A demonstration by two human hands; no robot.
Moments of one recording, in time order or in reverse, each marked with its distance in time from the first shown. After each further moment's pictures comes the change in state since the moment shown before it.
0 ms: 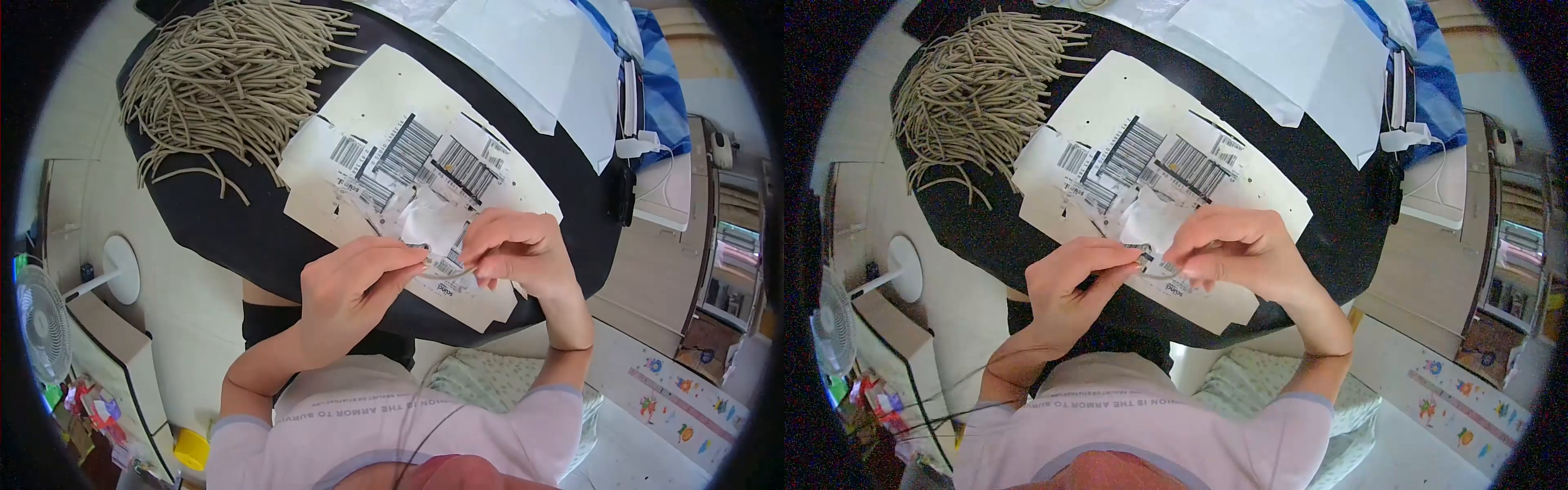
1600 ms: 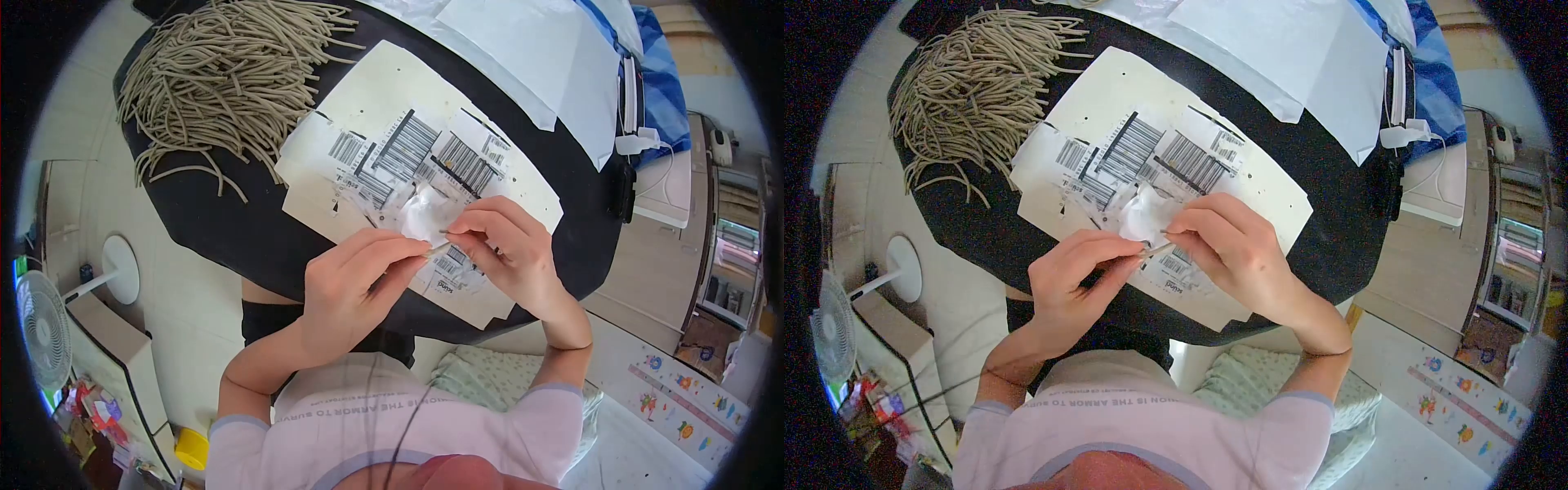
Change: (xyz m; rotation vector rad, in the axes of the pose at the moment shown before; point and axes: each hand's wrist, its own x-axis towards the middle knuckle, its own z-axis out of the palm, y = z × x) left_hand 0.002 -0.001 0.003 0.033 -0.014 0.013; right_hand 0.007 0.022 0.014 -0.977 0.249 -0.459
